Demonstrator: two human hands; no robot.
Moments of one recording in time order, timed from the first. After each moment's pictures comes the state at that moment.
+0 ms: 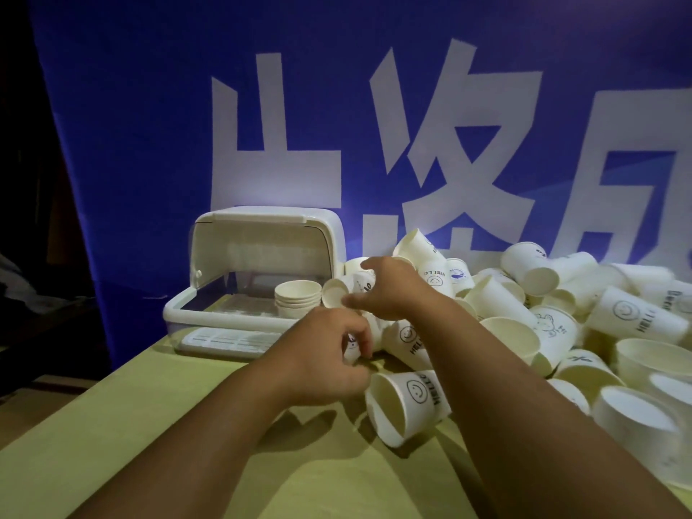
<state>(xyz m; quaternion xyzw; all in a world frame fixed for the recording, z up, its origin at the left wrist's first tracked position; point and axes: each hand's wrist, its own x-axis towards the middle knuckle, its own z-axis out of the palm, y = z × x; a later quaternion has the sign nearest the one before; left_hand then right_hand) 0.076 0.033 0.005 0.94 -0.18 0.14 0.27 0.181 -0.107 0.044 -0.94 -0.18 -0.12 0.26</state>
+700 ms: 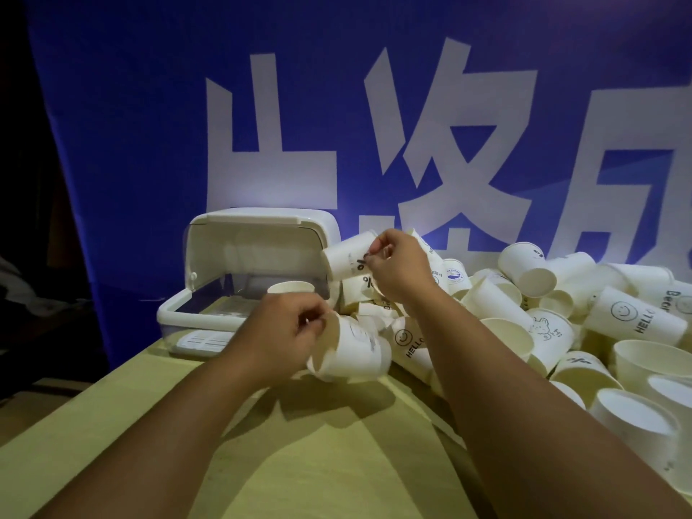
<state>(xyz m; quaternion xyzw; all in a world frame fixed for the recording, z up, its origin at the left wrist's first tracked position) 0.086 0.064 0.005 0.91 -0.13 0.24 0.31 0.191 -0.111 0.053 -0.80 -0.13 -0.19 0.55</state>
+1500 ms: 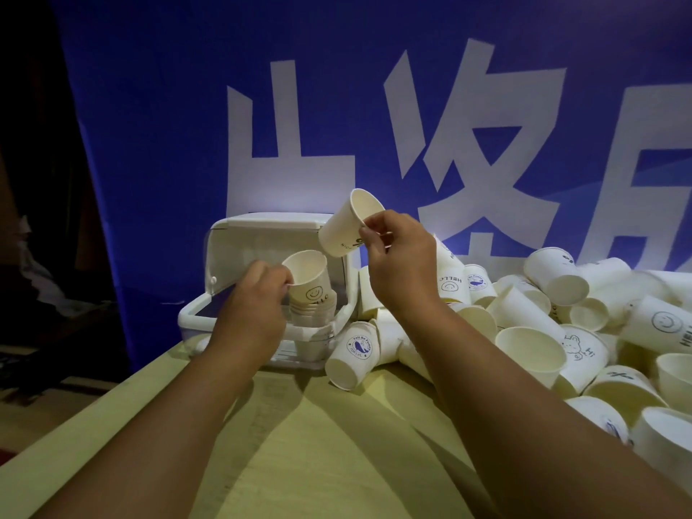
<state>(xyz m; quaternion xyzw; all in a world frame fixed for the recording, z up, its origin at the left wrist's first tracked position) 0.113 0.105 0.009 0.90 0.01 0.40 0.20 0.168 -0.077 0.061 -0.74 -0.21 -0.39 0.51</state>
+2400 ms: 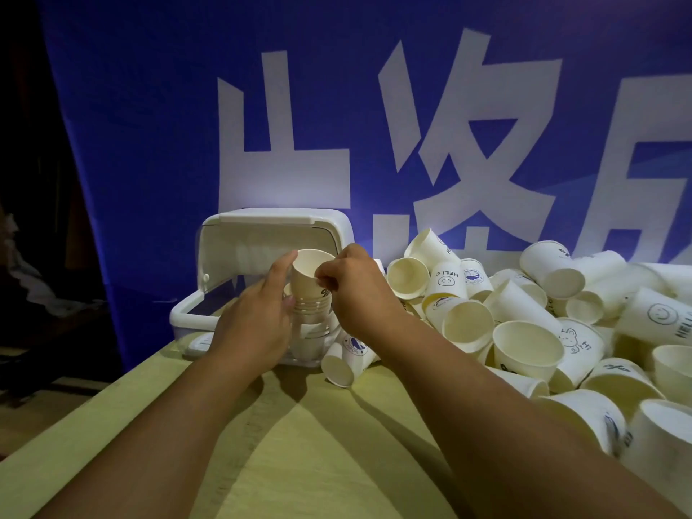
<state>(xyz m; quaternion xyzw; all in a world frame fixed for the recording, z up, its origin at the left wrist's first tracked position) 0.121 0.106 -0.006 0.92 0.01 0.33 0.20 0.156 -0.054 0.035 -0.88 -0.31 -0.25 0.26</state>
